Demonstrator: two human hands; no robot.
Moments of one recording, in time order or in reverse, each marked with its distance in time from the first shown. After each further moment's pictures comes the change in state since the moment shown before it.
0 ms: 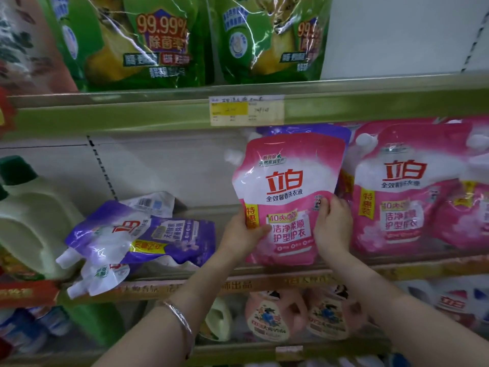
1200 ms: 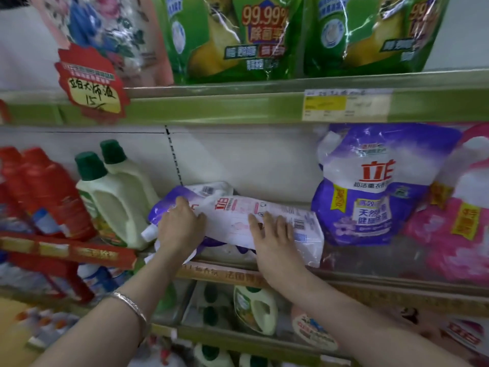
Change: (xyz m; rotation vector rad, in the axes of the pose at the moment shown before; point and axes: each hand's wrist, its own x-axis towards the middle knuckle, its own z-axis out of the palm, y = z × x) left_hand -0.022 -0.049 -0.177 0.788 0.633 -0.236; right_hand -0.119 -0.092 0.101 -0.636 -0.689 -0.761
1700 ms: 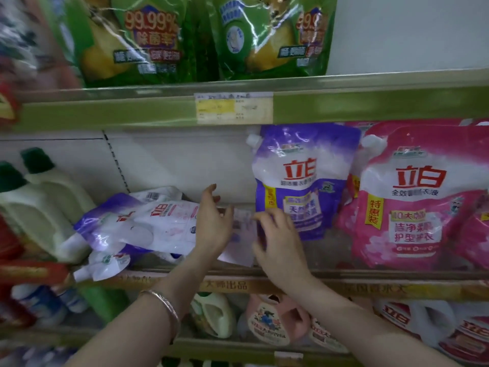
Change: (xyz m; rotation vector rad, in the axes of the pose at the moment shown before) left_hand -0.059 0.139 0.083 -0.689 -0.035 0.238; right_hand -0.053 0.114 -0.020 0.427 0.432 0.108
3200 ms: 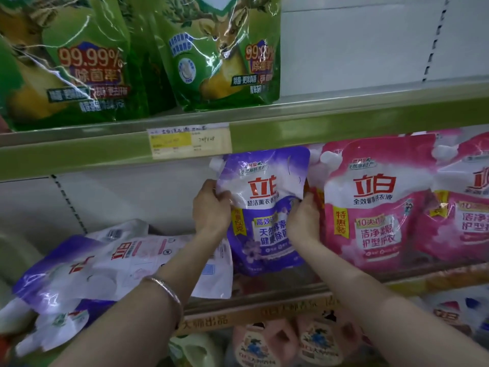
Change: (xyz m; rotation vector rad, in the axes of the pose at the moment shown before) left_hand 0.051 0.058 0.045 0.005 -0.022 0.081; right_hand 0.070 0.068 -0.041 0.299 0.353 0.679
